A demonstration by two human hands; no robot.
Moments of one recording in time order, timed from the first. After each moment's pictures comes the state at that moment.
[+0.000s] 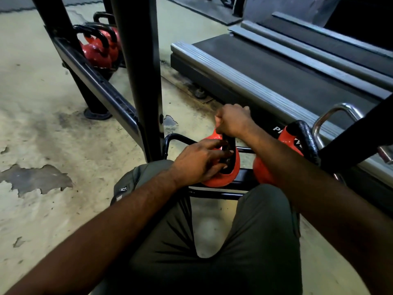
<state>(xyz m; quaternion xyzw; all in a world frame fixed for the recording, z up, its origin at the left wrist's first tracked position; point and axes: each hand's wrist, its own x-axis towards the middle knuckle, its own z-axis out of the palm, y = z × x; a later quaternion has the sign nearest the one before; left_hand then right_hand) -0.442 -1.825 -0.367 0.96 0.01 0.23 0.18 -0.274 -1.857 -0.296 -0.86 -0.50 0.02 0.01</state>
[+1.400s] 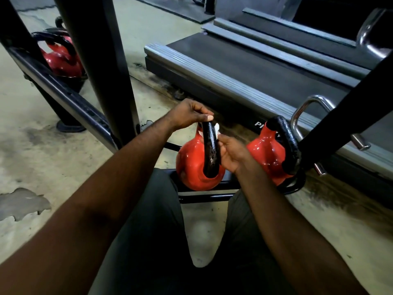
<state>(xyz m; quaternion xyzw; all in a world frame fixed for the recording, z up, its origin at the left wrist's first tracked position) -0.317 -1.723 -0.347 0.82 0.11 0.09 0.56 -0.268 -1.912 -0.375 -0.57 -0.05 0.47 0.67</state>
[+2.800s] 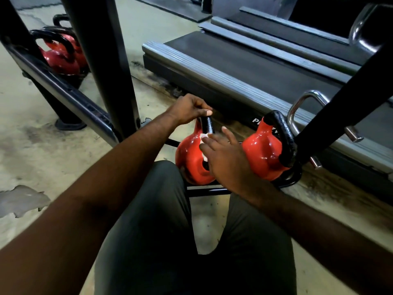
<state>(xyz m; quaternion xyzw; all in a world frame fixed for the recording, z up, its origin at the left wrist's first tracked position) -0.315 -1.729 -0.344 0.88 0.12 0.11 0.45 -0.326 -1.959 -0.348 -0.77 -0.61 -0.18 0.01</state>
